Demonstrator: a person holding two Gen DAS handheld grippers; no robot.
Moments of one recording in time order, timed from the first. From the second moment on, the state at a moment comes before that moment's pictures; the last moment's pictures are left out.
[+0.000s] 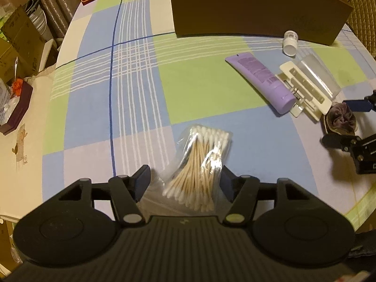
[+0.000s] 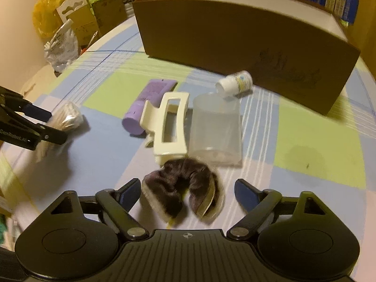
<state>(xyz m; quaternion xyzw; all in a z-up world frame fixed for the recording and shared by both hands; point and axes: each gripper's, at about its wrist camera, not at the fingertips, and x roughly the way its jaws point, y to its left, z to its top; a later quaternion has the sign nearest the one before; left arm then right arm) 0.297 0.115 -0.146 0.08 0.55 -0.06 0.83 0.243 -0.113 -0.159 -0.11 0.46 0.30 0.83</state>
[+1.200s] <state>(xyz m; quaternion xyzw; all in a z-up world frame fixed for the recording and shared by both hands) 0.299 0.083 -0.107 0.06 0.50 -0.11 0.86 0.237 -0.161 -0.122 -0.06 0.46 0.28 0.84</state>
